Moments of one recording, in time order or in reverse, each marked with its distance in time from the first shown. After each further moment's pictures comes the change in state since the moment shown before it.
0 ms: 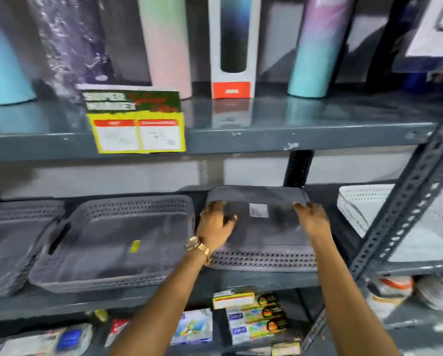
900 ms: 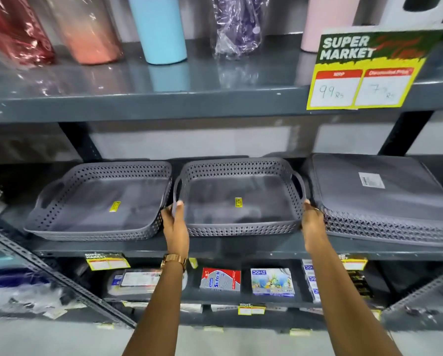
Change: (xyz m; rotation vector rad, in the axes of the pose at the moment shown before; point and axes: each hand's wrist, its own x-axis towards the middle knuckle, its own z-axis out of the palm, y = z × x) left_hand -0.127 -0.237 -0.173 -0.849 0.600 -0.550; right_hand -0.150 -0.017 0.221 0.361 -0.201 0.344
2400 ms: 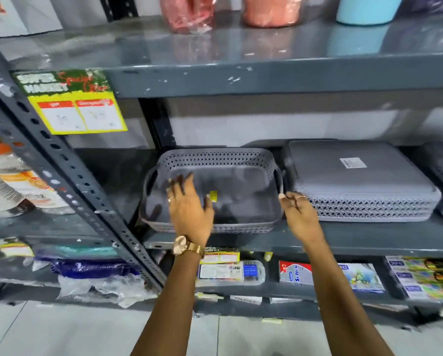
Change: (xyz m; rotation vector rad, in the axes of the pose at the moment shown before) left_hand 0.141 0.063 -0.226 1.017 0.039 0.517; right_hand -0.166 0.045 0.275 -0.367 -0.228 -0.441
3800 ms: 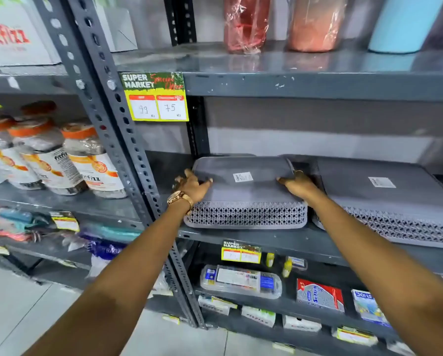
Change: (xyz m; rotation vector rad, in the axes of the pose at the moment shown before) left_hand 0.072 -0.063 -0.033 0.009 -0.469 -0.342; right_hand 0.069 -0.059 0.033 -0.349 -0.263 -0.009
